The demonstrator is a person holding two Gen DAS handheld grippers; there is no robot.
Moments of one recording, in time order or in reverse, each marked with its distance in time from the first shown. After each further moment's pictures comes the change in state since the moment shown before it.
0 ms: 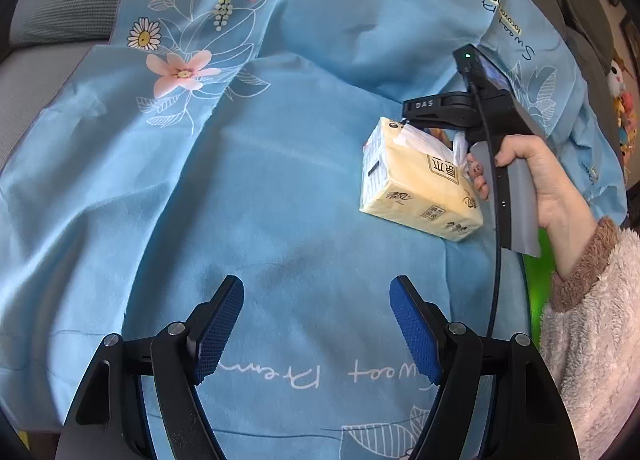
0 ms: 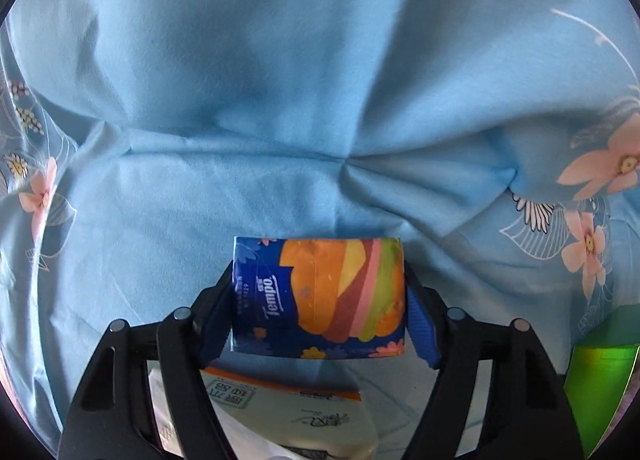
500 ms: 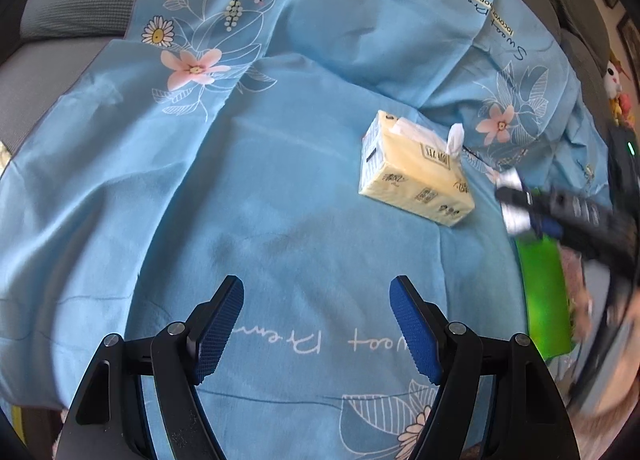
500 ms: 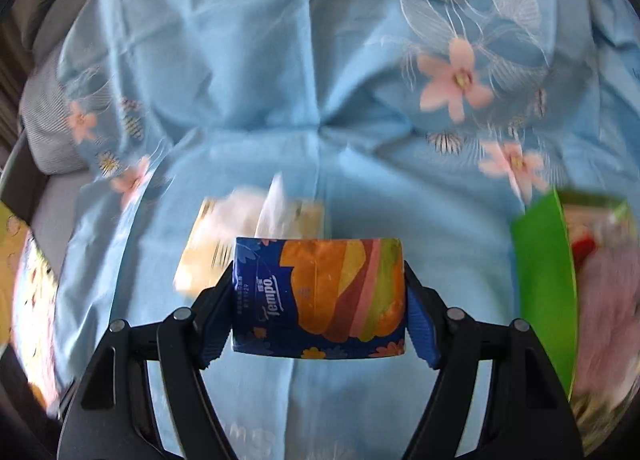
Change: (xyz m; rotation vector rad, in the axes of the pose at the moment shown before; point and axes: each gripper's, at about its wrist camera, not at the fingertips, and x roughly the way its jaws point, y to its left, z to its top) left arm -0.017 0.001 -0.024 -0.009 -0.011 0.008; right arm -0.136 -0.034 -0.162 0.044 -0.162 0.166
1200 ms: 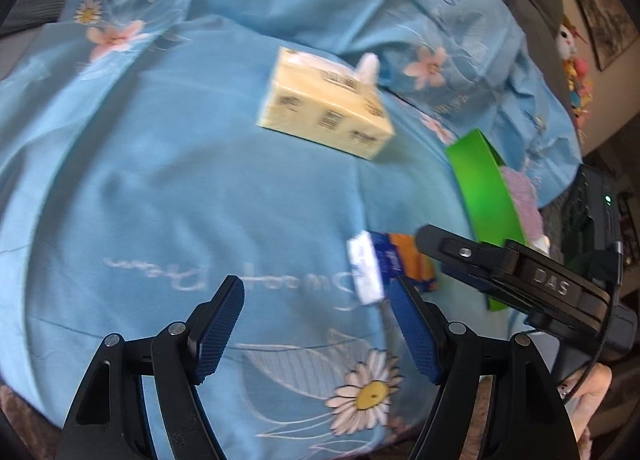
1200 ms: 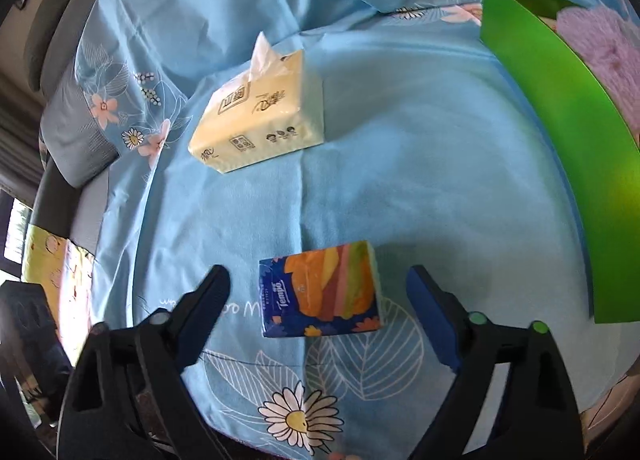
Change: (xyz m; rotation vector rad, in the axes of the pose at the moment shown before) left arm 0.016 -0.055 -0.040 0.092 0.097 -0.204; right arm 0.009 -0.029 -0.090 0.242 0.046 0.140
